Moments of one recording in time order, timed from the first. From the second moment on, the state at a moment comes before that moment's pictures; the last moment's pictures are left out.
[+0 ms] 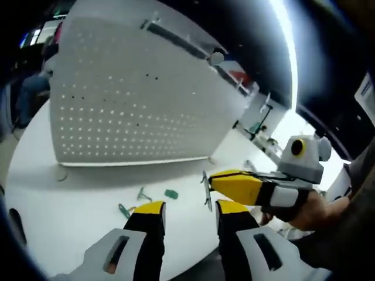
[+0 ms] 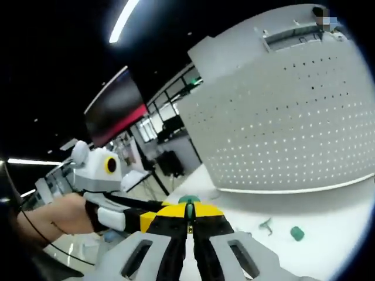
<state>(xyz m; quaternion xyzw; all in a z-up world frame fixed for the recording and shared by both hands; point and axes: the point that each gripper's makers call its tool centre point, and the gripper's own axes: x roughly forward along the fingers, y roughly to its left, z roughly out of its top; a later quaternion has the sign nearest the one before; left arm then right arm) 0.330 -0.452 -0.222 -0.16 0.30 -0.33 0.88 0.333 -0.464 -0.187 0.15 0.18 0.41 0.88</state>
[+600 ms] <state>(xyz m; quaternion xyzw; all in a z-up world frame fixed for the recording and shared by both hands) 0.324 -0.466 -0.198 -0.19 0.26 -0.36 0.88 0.327 -0.456 -0.163 0.15 0.13 0.43 0.88</state>
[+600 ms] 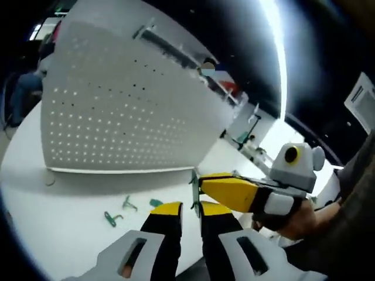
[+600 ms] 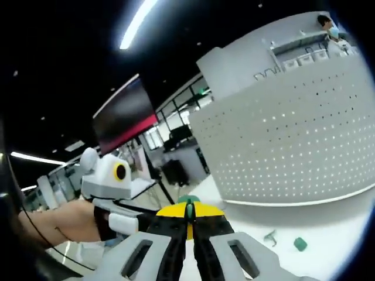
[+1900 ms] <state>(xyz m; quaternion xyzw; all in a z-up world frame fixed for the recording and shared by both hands) 0.337 -0.447 -0.183 -0.12 0.22 -0.31 0.92 0.321 -0.461 -0.143 0.20 0.15 0.44 0.86</state>
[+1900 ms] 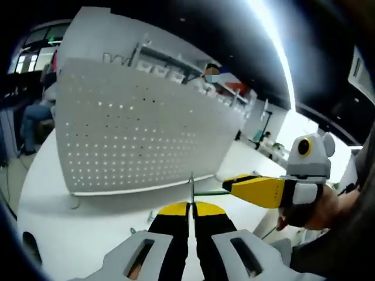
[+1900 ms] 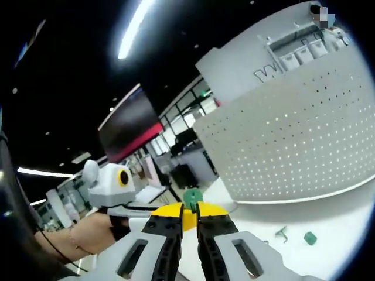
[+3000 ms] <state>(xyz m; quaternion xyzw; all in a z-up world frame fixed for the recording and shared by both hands) 0.335 -0.441 -0.175 -0.04 0.17 -0.30 0.94 0.327 -0.441 -0.152 0.18 0.16 0.44 0.86</state>
